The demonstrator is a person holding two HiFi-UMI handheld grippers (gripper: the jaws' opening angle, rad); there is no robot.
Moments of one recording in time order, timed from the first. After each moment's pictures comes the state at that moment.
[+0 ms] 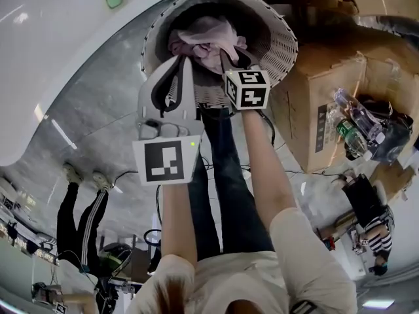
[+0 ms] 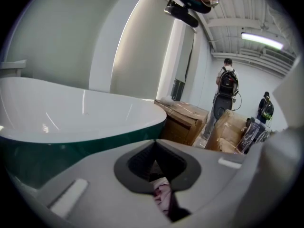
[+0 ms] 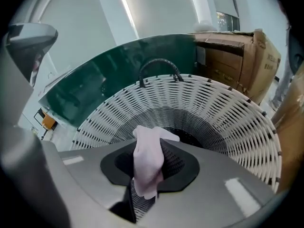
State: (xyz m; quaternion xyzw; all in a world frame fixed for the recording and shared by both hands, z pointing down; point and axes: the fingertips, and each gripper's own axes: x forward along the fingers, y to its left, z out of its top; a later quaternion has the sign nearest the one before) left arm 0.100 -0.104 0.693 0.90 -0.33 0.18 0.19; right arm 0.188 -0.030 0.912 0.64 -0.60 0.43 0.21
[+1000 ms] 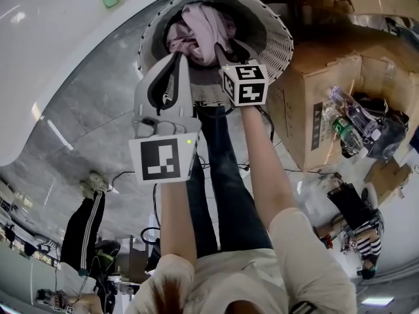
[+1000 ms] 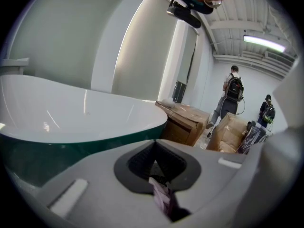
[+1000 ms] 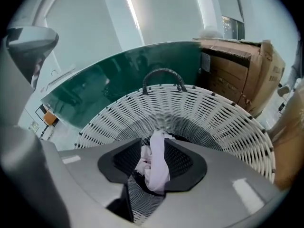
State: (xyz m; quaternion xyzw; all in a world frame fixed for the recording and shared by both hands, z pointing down) left arm 0.098 -0.106 0.687 0.90 -0.34 0.18 0.20; right arm 0.191 -0.046 0.894 0.64 -0.61 0.41 0.22
